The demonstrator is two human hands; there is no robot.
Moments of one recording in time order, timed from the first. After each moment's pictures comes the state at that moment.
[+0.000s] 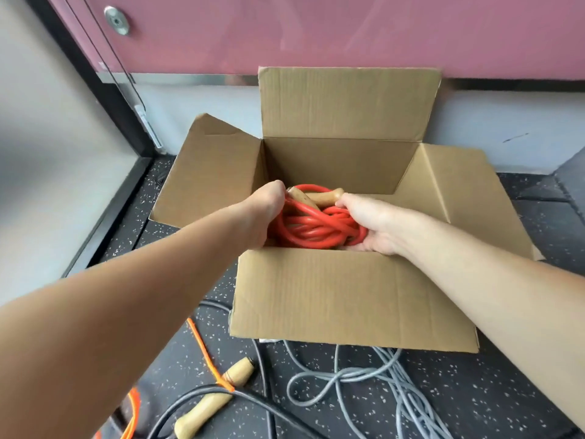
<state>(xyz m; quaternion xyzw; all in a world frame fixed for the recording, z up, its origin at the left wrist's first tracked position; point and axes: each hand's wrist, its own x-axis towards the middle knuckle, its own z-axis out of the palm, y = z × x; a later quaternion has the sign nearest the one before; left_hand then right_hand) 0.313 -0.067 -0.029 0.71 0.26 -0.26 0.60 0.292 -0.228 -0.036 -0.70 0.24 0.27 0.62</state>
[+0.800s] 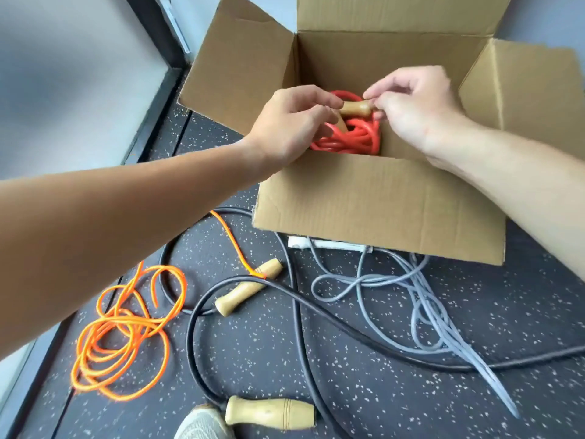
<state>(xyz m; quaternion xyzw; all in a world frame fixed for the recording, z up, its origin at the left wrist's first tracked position) 0.258 -0.041 -0.028 0.79 0.00 -0.10 0.60 0.271 -0.221 -0.029 -0.86 0.08 -0.02 0.50</state>
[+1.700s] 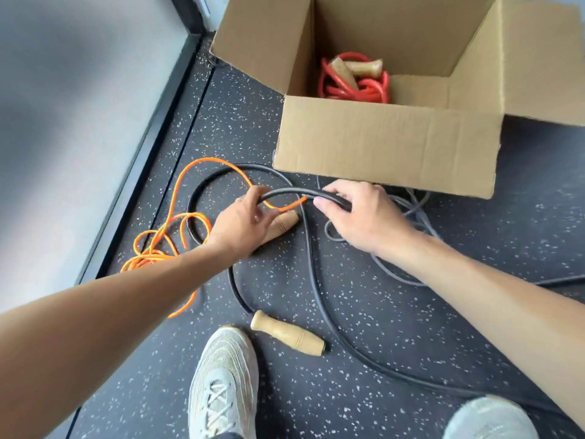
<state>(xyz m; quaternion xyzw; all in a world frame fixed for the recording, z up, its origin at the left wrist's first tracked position) 0.089 0.063 -0.135 0.97 0.03 -0.10 0.23 0.091 -0.173 -0.073 -0.91 -0.08 0.12 0.39</state>
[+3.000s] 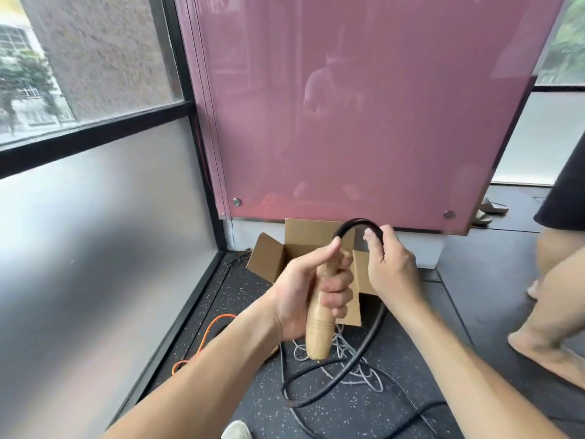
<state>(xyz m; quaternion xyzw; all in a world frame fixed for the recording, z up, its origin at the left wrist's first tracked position) -0.119 -0.067 0.336 0.41 -0.18 -0.37 0.81 -0.087 -0.239 0.305 -0.87 0.00 -0.29 0.40</state>
